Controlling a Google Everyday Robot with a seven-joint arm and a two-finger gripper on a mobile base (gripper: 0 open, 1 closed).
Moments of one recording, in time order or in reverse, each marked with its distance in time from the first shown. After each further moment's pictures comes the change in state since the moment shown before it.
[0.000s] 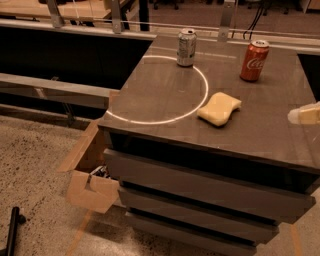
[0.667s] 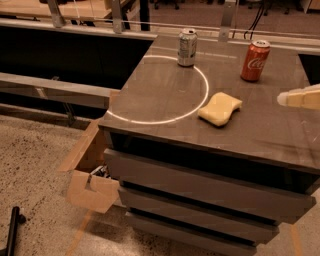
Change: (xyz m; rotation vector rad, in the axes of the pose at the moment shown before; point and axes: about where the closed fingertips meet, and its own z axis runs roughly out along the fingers) arm -0.015 -0.040 0.039 0.076 -0.132 0.015
